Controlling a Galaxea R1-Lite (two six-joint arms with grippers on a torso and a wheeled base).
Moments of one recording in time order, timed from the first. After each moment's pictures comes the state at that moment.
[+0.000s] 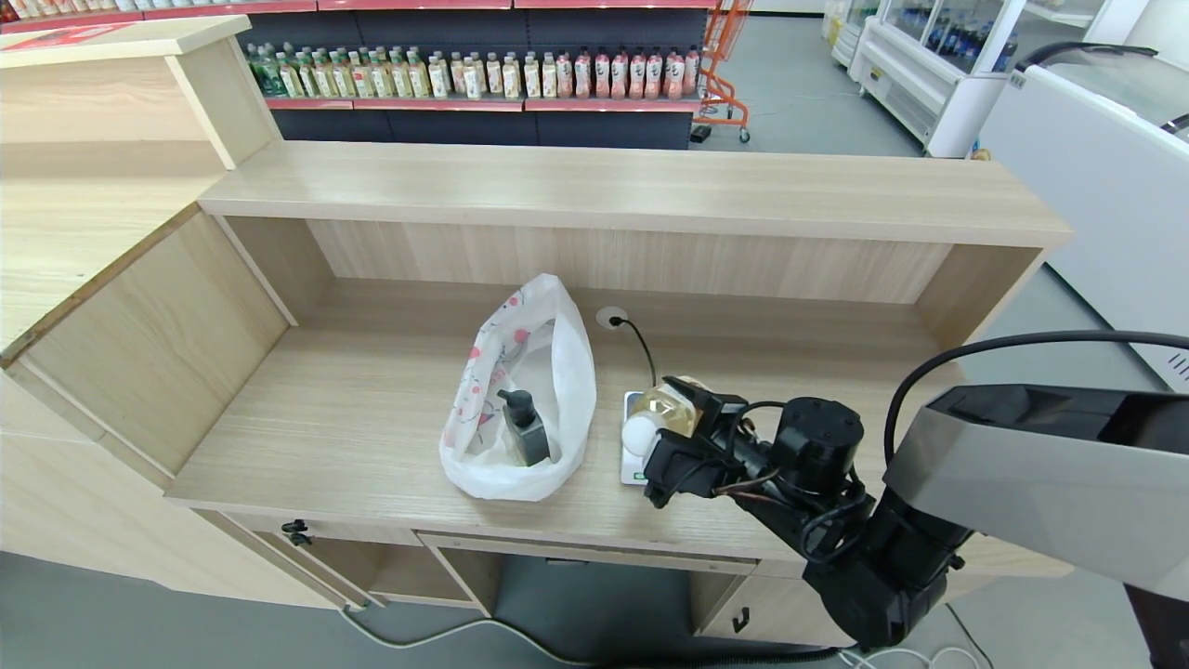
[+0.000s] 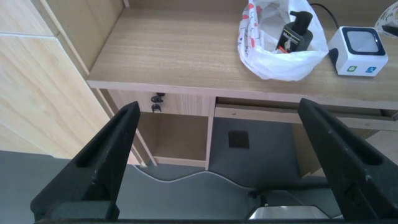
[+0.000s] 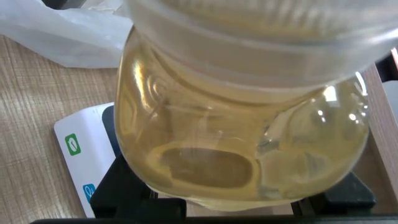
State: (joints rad) left arm 0.00 0.00 0.00 0.00 -0.01 0.00; right arm 0.58 2.29 -0.79 -1.57 0.05 -1.16
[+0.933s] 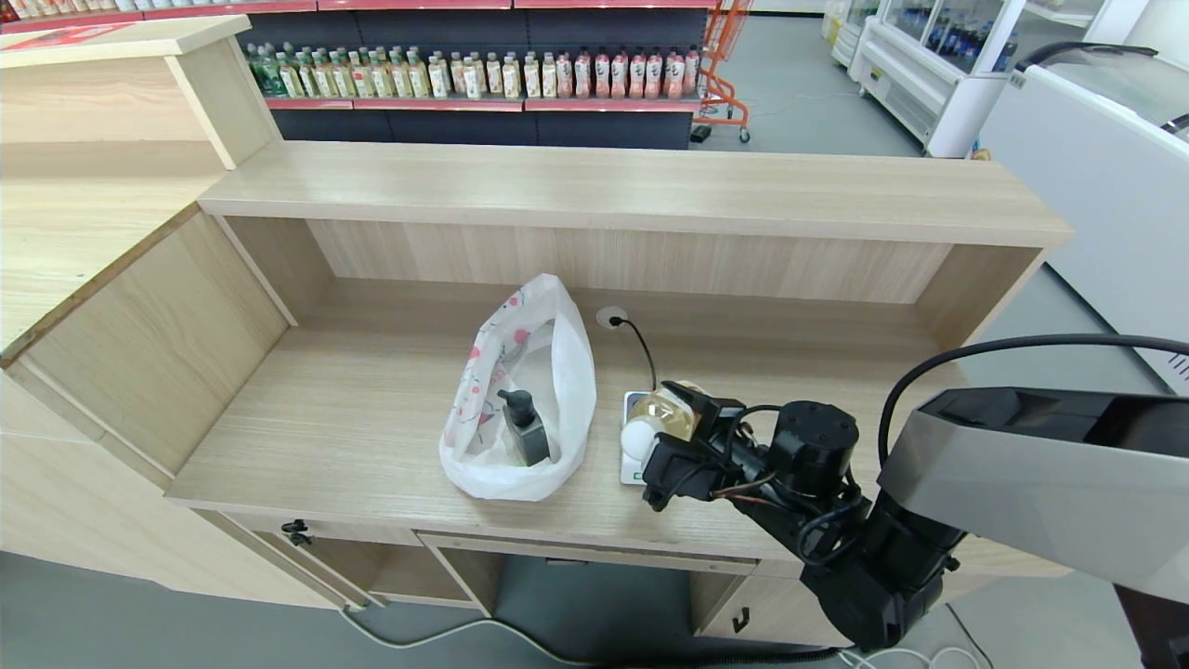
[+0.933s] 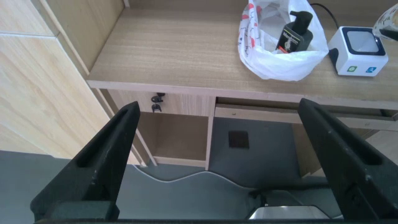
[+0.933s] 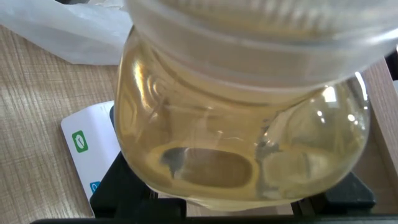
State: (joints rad) left arm 0.00 0.00 0.00 0.00 -0.01 0.00; right arm 0.58 2.30 -0.79 -1.57 0.05 -1.16
